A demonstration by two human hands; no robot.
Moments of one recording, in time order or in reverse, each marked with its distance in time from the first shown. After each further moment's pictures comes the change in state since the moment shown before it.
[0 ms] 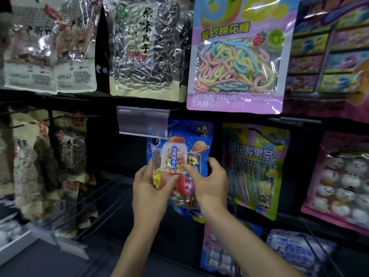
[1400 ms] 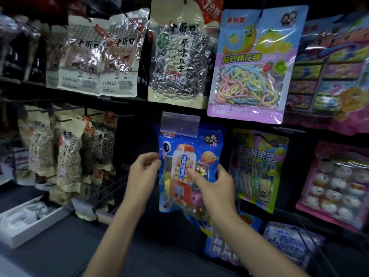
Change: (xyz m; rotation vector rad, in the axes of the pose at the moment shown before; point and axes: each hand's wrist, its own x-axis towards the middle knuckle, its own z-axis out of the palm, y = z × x) left_hand -0.010 0.075 -0.104 -0.219 -0.049 -0.202; right_hand -0.074 -0.046 0.013 -0.027 -0.052 0.038
